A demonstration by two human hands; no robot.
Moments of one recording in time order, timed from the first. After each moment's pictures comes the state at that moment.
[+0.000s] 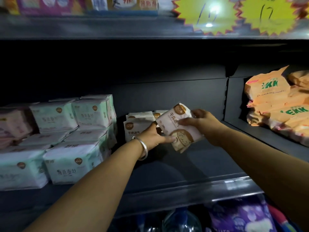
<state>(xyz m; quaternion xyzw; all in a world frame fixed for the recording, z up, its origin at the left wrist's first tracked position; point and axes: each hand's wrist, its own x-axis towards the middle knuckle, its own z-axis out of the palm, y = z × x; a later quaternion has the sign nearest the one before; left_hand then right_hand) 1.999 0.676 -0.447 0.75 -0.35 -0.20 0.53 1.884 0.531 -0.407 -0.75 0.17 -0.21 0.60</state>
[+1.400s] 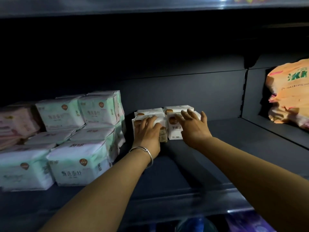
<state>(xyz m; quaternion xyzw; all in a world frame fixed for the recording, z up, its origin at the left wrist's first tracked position) 2.023 0.694 -0.464 0.90 -0.36 0.21 0.11 1.962 0.548 -0.453 -0.97 0.15 -0.19 -0.04</state>
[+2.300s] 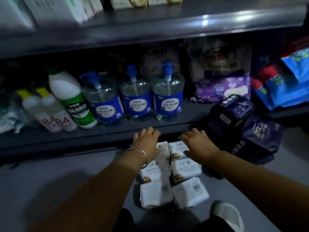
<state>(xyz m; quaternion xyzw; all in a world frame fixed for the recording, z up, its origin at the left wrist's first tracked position) 1.753 0.808 -0.750 0.92 -0.37 -0.12 0.00 1.656 0.650 -0.758 -1.00 0.05 0.08 0.01</state>
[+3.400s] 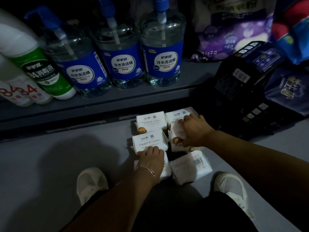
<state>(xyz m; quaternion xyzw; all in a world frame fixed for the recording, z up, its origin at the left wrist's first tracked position) 1.683 0.826 -0.883 0.85 -0.43 -0.24 -0.17 1.667 0.649 -0.842 -0.97 0.09 0.22 0.04</state>
